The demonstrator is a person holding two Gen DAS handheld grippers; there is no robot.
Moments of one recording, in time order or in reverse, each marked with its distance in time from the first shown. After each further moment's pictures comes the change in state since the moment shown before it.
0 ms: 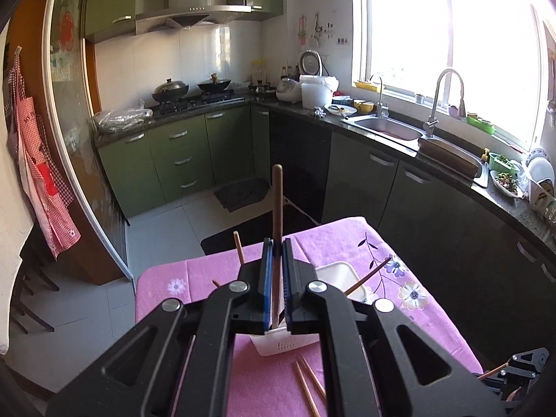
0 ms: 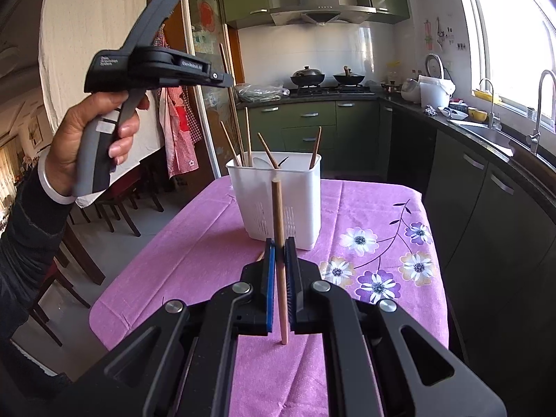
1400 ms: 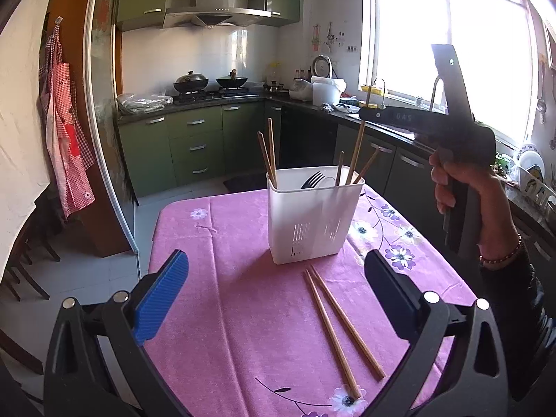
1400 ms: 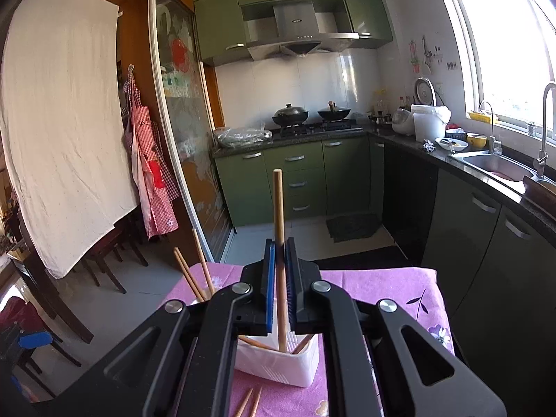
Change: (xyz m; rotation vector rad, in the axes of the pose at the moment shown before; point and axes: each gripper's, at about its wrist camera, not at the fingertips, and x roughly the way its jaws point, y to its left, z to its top) left arm -0.102 0.027 -0.163 -0.061 -0.051 0.014; right arm 0.123 -0.022 0.151 0.067 -0.143 -0.048
